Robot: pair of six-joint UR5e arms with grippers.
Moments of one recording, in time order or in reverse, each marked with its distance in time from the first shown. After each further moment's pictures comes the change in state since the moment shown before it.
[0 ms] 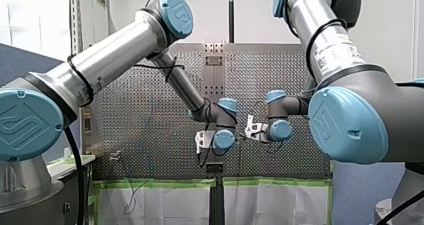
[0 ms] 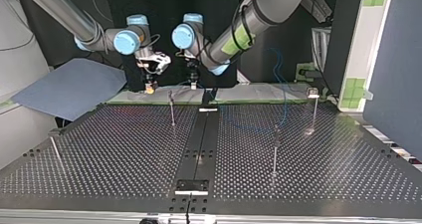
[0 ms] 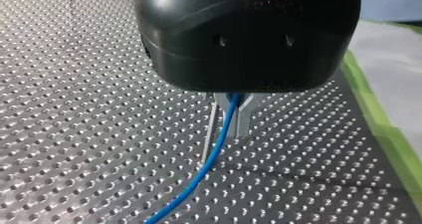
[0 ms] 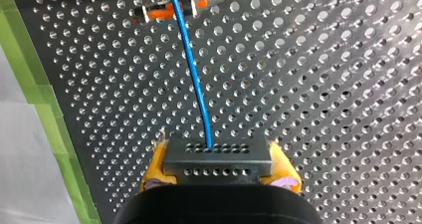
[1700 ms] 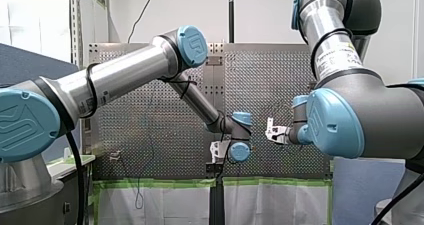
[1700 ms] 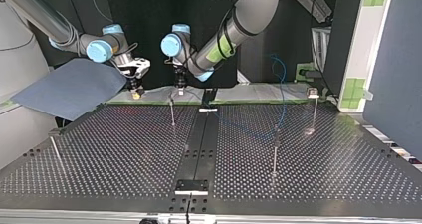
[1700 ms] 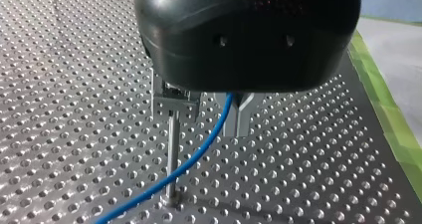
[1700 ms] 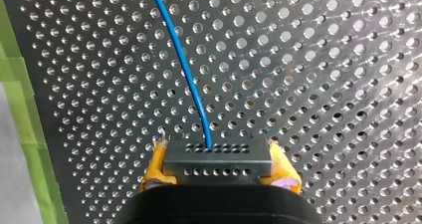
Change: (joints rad) left arm -0.026 -0.207 0.282 -0.033 0.008 -0.025; right arm -0.212 0.061 -0.050 -0.029 -0.349 -0.053
